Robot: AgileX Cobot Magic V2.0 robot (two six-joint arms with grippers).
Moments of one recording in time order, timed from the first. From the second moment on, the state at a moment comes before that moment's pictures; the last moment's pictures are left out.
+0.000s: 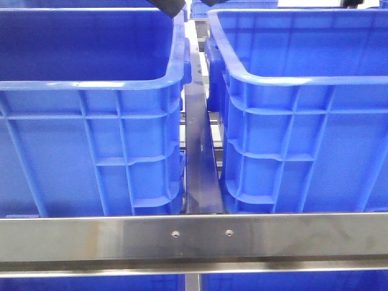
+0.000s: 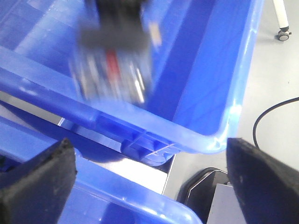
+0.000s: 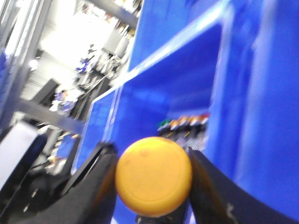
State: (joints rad) left arm -0.54 1.59 -1.49 -0.60 0.99 0.81; right arm 0.06 1.37 -0.95 1.71 0.83 -0.95
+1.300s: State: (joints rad) left arm -0.54 1.59 -1.49 -0.60 0.99 0.81; right arm -0.02 1.88 -1.26 1.73 0.35 -1.71
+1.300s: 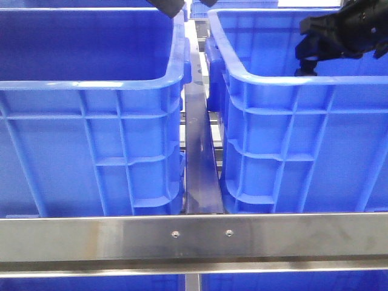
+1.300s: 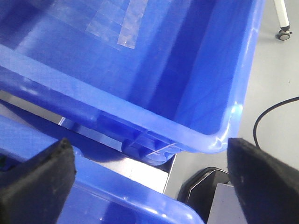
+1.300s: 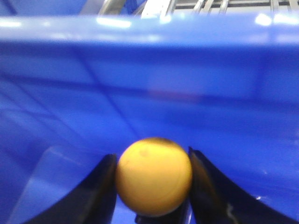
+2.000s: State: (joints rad) left arm -0.54 1.59 -1.49 -0.60 0.99 0.81; right arm -0.02 1.92 -1.27 1.74 0.36 -1.71
